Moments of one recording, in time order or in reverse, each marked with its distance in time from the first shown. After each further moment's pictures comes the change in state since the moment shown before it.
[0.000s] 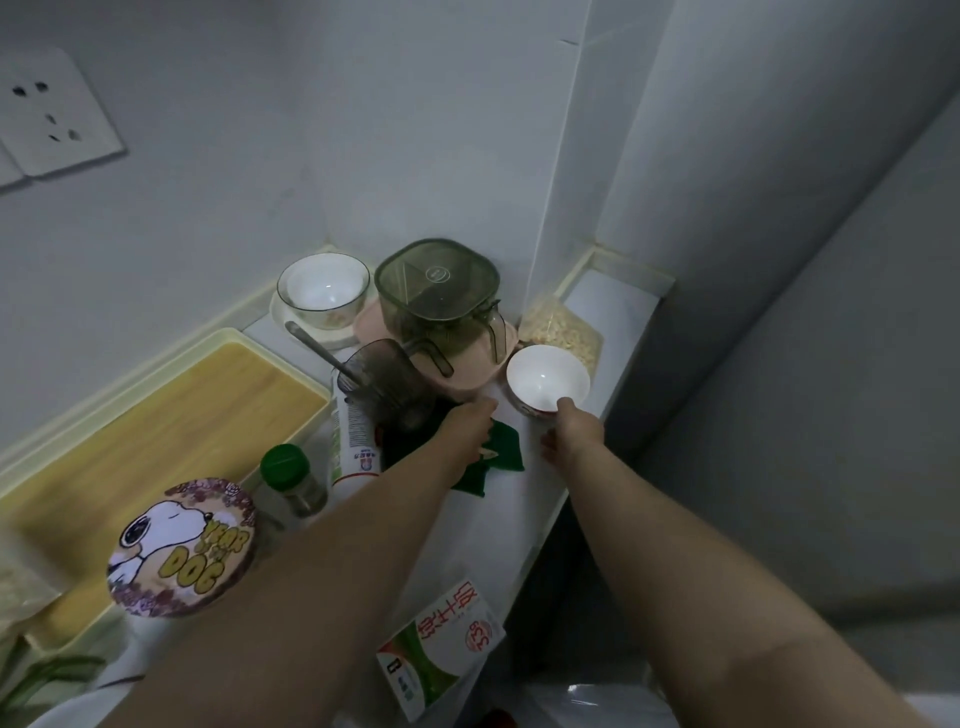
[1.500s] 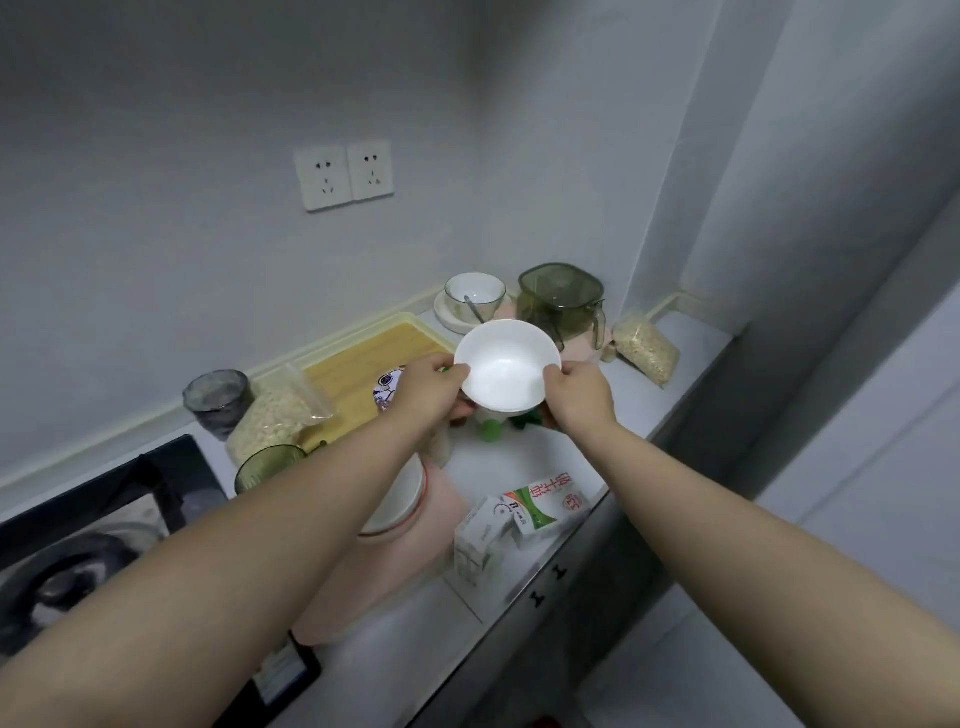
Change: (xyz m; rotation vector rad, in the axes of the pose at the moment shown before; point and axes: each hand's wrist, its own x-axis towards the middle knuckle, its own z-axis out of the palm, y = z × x) left_hand -0.226 -0.085 -0.140 -0.034 0.401 0.574; right_hand -0.248 0.063 -0.007 -0.555 -0.269 -0.870
